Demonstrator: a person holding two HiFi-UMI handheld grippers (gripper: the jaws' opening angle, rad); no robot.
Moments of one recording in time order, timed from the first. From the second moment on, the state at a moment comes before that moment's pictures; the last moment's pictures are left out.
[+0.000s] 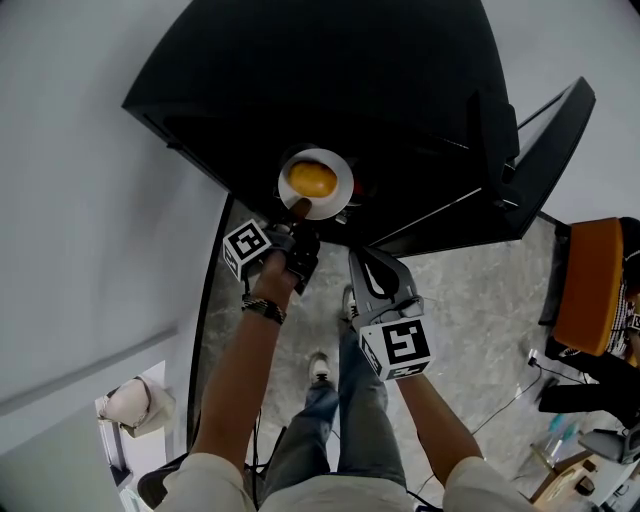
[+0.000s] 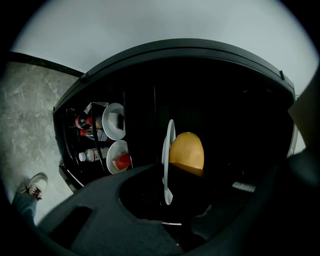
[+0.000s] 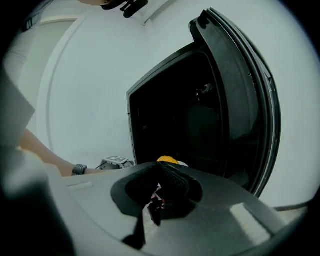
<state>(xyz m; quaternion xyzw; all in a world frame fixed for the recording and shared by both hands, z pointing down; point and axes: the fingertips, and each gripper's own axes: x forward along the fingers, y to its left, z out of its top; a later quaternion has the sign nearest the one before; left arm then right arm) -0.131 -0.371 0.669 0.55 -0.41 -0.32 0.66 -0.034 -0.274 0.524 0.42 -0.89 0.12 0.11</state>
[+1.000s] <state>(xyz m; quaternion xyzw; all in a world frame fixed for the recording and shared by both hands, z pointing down) -0.127 -0.391 0.683 0.52 -0.41 -0.34 0.66 -0.032 -0.274 0.523 0.42 -0.89 0.12 0.11</state>
